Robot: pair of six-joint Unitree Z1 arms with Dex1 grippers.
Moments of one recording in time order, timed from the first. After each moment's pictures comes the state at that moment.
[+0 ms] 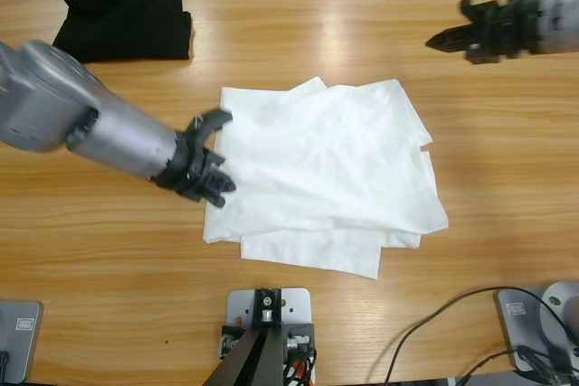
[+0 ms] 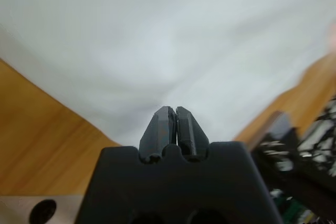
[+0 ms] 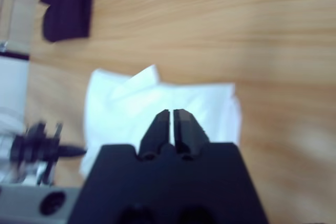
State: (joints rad) arm 0 -0.78 1.86 -0.98 0.28 -0.35 -0.31; arm 1 0.09 1.55 -0.74 0.06 0.61 0.34
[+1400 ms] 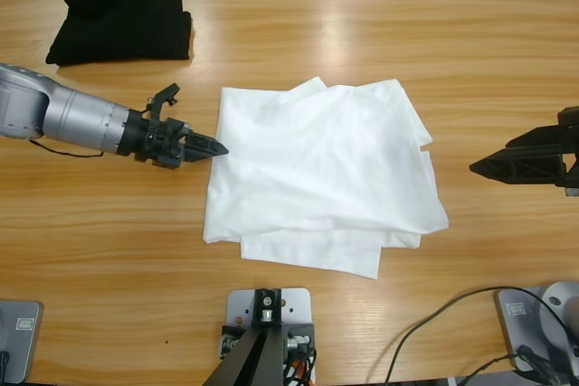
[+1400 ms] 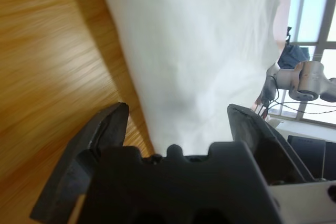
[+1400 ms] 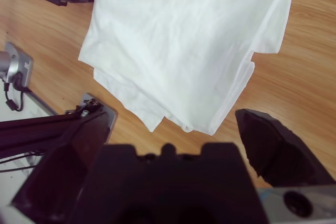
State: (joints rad) arm 0 -0.41 2.00 -0.68 -0.26 -0.79 -0.47; arm 1 0.42 1.11 -0.74 0.61 0.38 0.30
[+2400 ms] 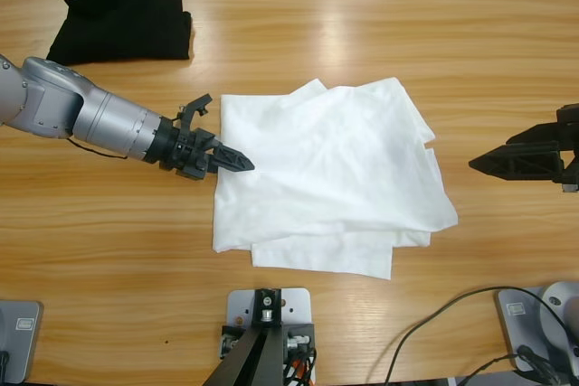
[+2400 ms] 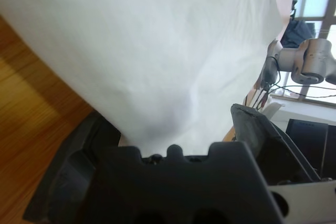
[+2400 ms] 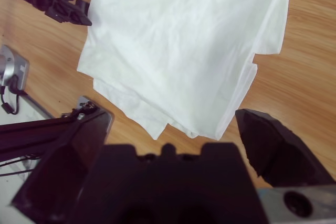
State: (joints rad) arm 0 -0.53 2.02 -0.78 -0.16 -0.78 -0.50; arm 1 0.42 1.11 -0.74 0.60 0.36 0.30
